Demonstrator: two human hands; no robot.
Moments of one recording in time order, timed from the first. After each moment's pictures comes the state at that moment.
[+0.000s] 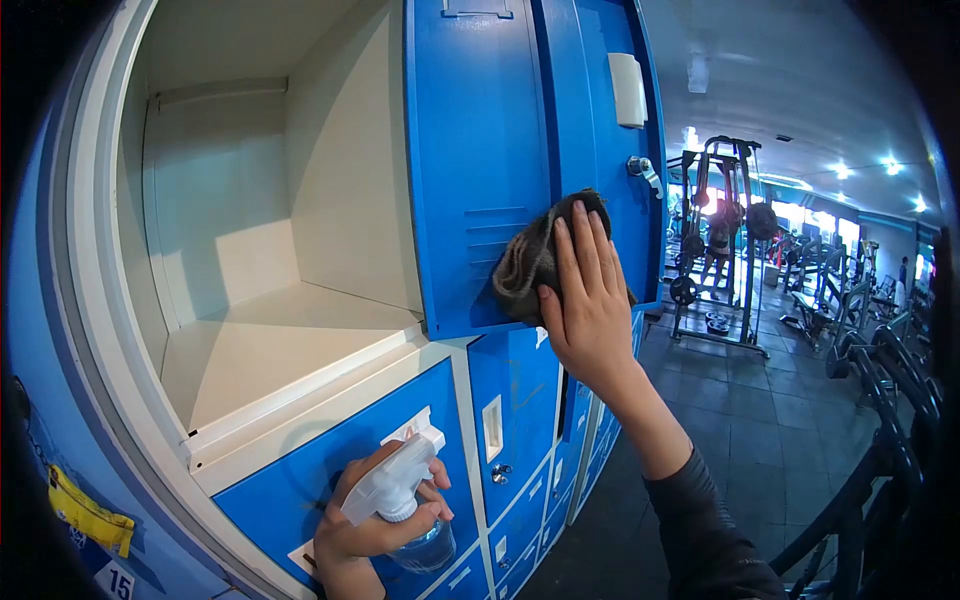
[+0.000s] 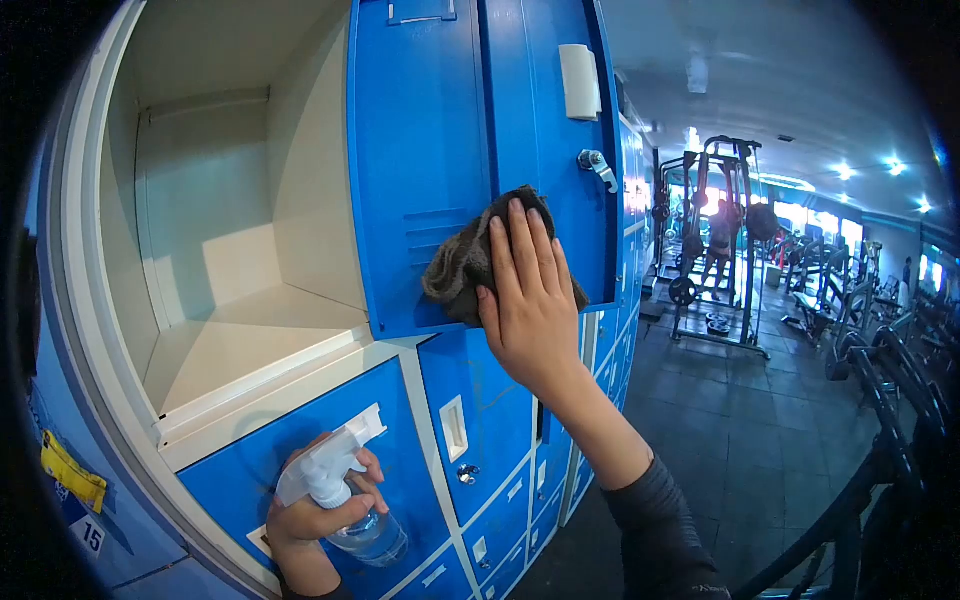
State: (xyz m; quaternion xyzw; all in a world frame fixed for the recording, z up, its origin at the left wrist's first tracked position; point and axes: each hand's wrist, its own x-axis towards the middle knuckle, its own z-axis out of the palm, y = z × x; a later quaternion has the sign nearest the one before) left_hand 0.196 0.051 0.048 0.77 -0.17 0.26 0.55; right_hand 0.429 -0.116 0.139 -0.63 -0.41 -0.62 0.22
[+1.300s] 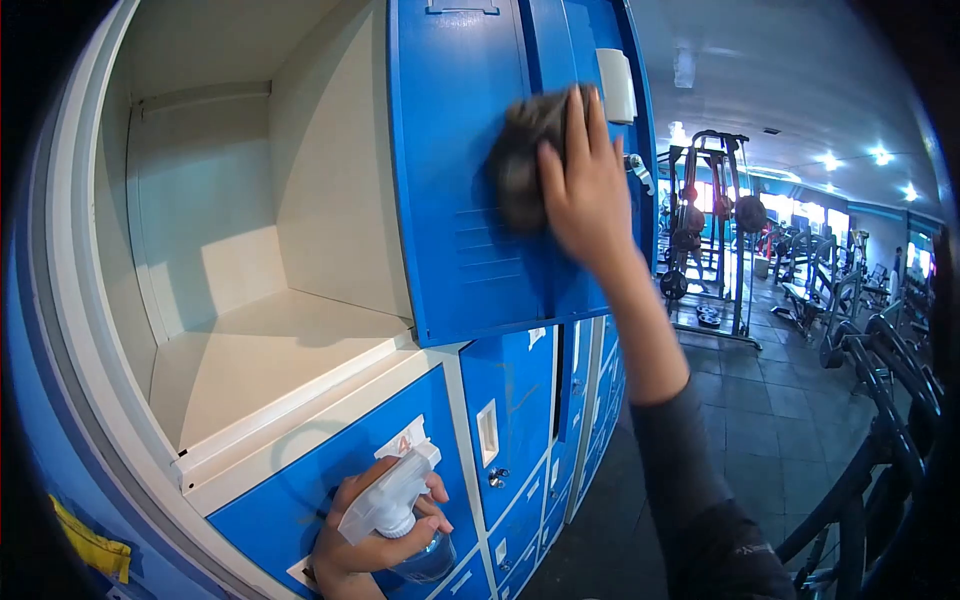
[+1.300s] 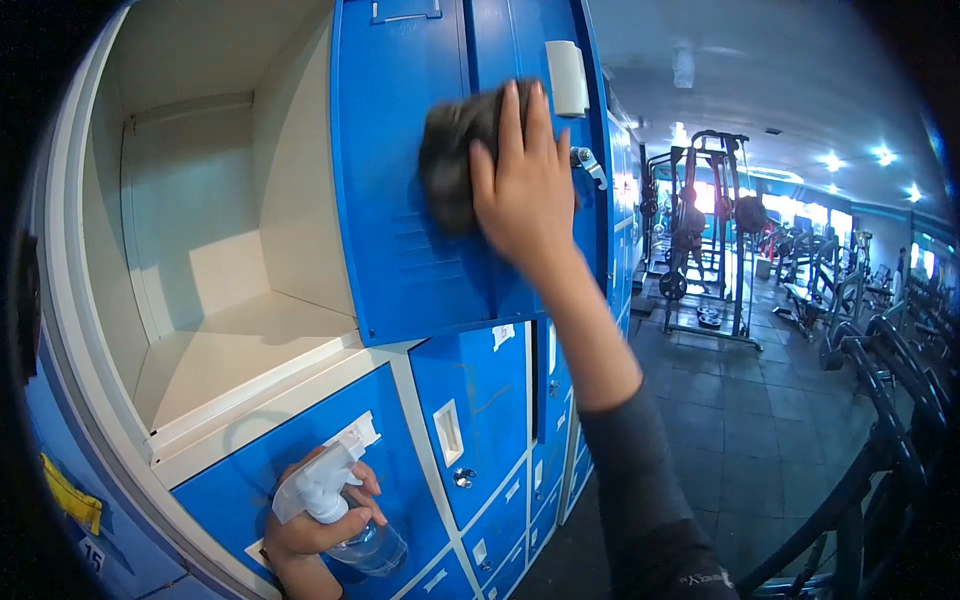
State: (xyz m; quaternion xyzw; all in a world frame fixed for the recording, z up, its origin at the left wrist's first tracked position) left_hand 0.198 0.055 0.040 0.78 -0.22 0.27 0.52; right_hand 0.460 -0.101 0.239 -0.55 -0.34 -0.70 0.31
